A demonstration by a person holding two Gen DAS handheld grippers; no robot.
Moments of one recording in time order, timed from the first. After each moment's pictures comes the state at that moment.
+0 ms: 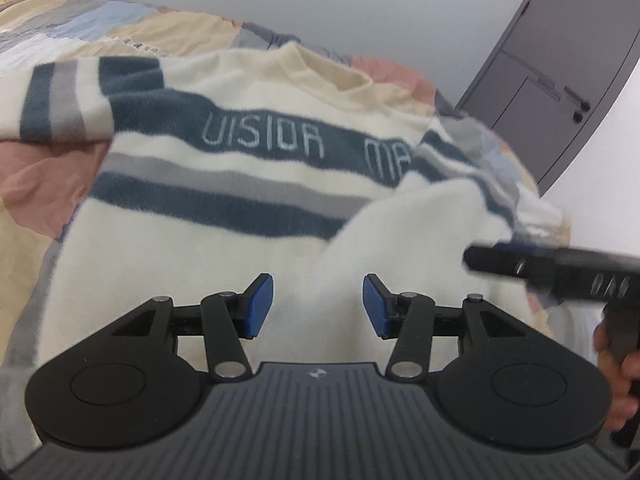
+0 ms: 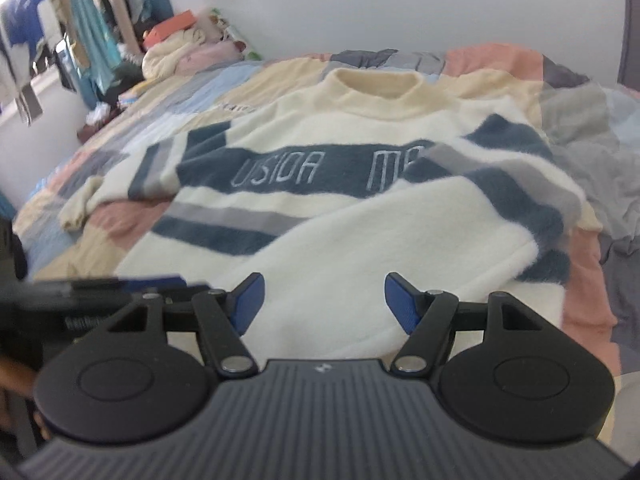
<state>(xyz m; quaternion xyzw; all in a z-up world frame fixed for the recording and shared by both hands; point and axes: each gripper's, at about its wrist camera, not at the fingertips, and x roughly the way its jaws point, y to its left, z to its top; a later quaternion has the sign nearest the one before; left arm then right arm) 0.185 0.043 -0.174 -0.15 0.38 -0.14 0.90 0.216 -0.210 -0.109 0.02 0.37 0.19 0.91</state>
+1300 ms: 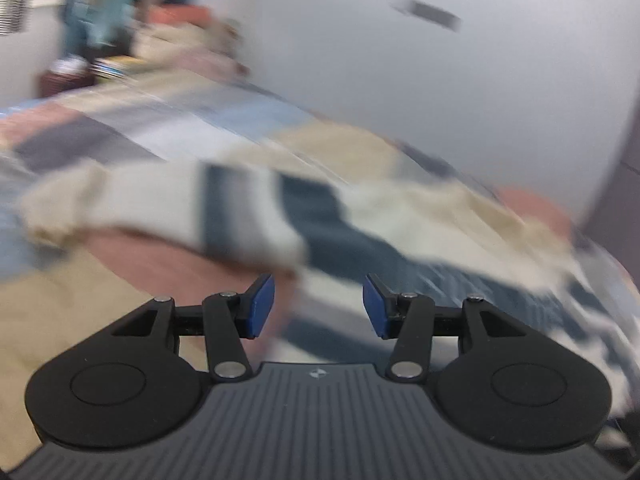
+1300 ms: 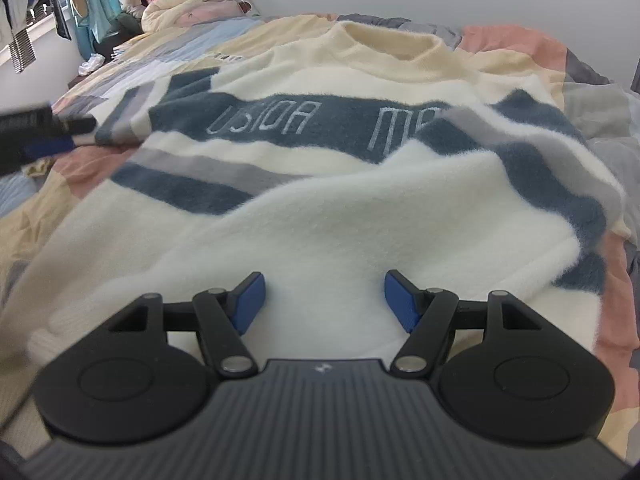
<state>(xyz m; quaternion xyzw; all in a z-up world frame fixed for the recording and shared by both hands) 0.203 0.144 -0.143 -0.17 0.25 0.12 0.95 0.244 -0.187 -0.159 -0.06 0.39 0.19 0.90</state>
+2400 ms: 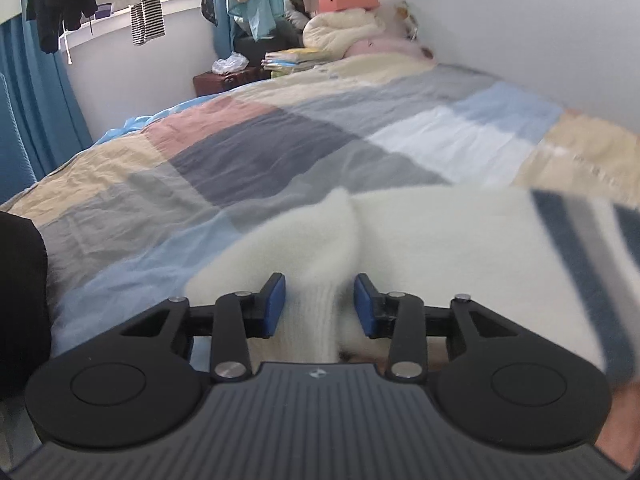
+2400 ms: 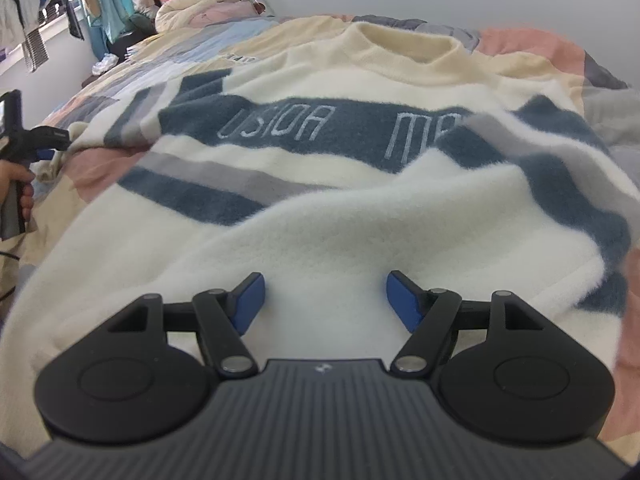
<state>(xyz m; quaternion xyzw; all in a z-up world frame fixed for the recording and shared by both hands) 0.270 0.339 -0.213 -0.08 0.32 0.37 0.87 0.255 -0.183 -0.163 -0.06 0.39 0.22 0.89</state>
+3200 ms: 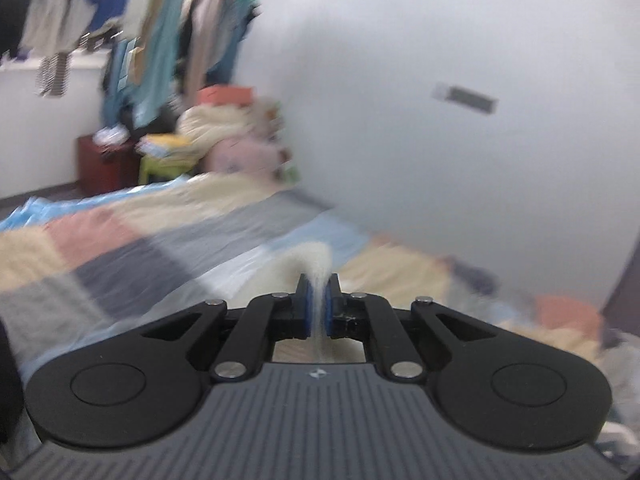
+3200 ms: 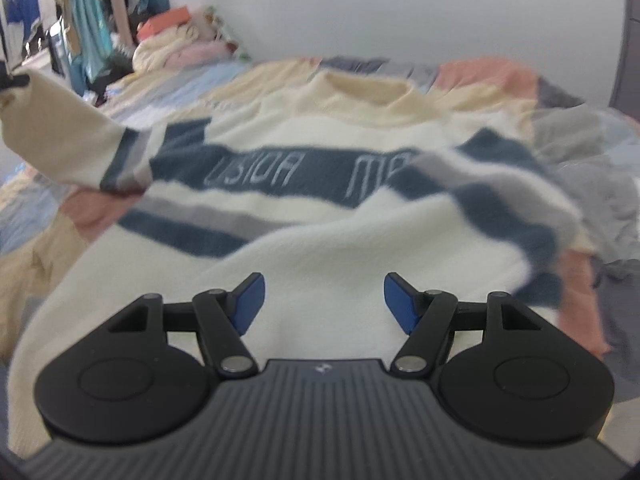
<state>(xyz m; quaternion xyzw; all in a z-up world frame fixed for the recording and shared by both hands) 0.195 0.232 -0.008 -0.15 0.16 0.15 0.96 0.222 -0.208 -0.123 -0.03 0.34 0.17 0.93</state>
